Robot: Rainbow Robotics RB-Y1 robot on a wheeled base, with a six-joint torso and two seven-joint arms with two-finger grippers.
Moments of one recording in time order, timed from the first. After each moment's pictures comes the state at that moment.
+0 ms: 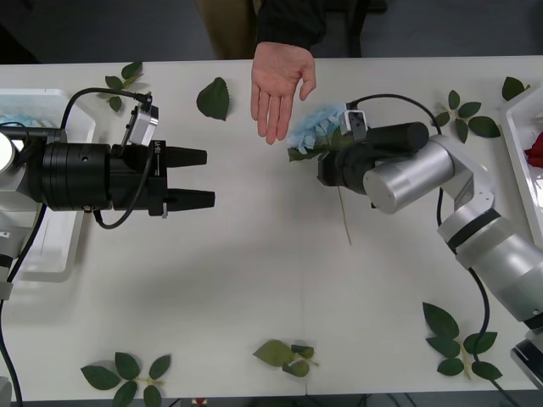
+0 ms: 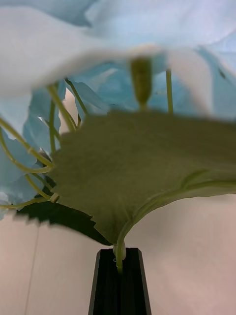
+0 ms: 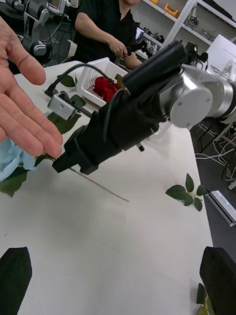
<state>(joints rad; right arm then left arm) -0.62 -0.45 0.48 -1.35 -0.52 0.84 1.14 -0.37 0.43 0.11 -1.50 1.69 1.43 -2.64</state>
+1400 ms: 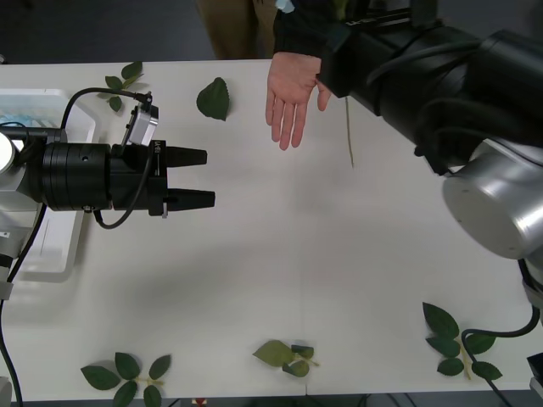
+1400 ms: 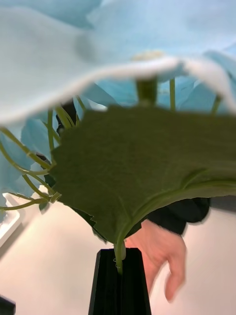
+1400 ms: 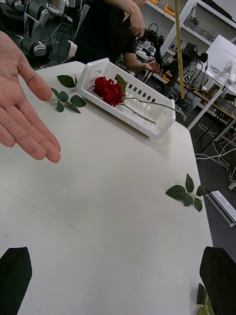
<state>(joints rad) -0.46 -0.44 0.27 -2.37 -0.25 1.06 1.13 -0.37 0.43 0.11 -1.50 1.69 1.43 -2.64</state>
